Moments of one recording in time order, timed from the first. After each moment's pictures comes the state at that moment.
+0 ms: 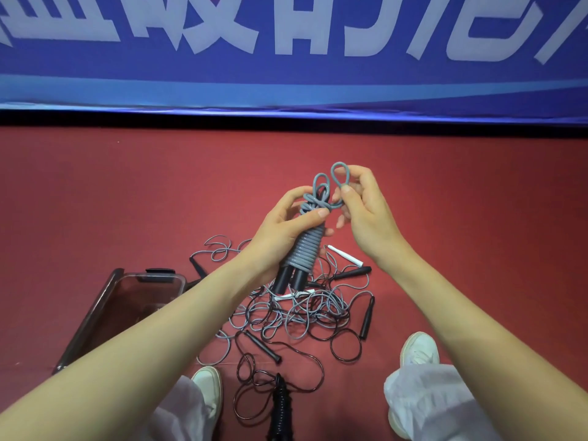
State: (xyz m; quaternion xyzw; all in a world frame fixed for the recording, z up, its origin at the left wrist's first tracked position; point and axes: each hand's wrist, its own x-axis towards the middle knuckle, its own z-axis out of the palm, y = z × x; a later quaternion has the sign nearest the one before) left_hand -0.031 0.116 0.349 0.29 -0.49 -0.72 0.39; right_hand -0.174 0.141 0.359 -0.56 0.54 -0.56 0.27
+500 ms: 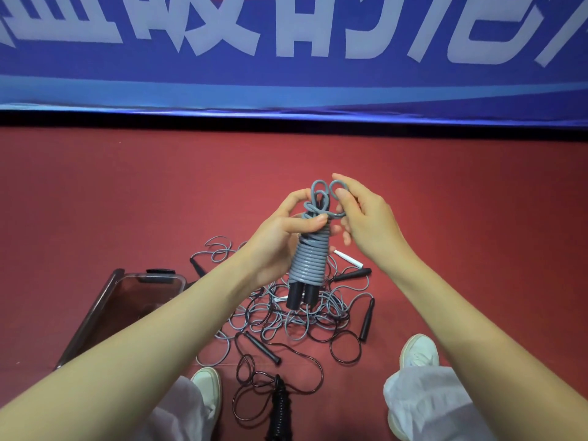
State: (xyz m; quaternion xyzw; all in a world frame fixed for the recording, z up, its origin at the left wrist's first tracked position) left_hand -0.026 0.116 0.355 0.22 -0.44 -0.80 0.33; right_hand -0.180 0.142 0.361 -0.58 0.64 -0.46 0.20
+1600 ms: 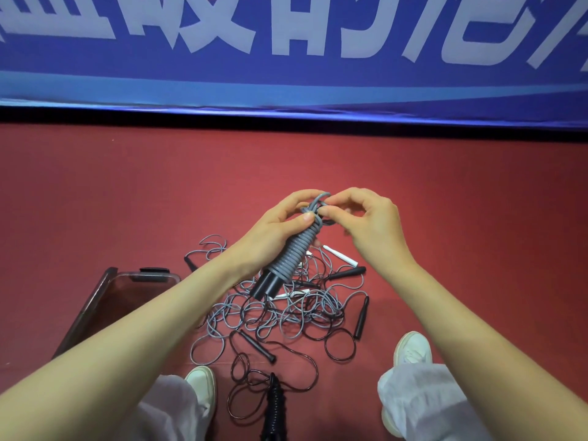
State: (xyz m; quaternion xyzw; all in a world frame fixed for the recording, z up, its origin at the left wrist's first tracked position) left_hand -0.017 0.111 0.353 0.26 -0.65 -0.64 0.32; right_hand -0.180 0.157 0.360 -0.57 0.60 -0.52 0.20
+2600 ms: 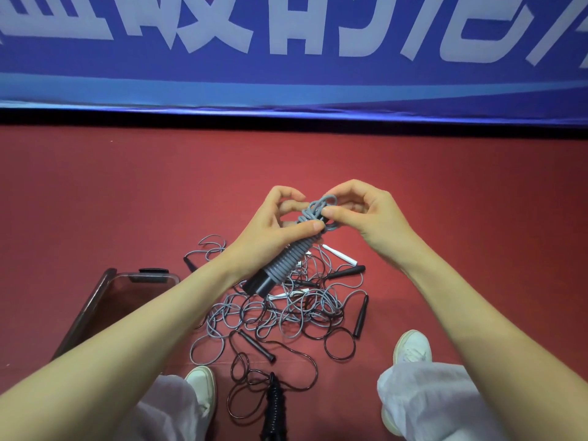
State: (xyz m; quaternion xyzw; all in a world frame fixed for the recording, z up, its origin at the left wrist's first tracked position) left_hand -0.018 0.117 0.355 0.27 -0.60 -0.65 0.37; right_hand -0.195 0.158 0.371 -0.58 0.51 -0.52 0.36
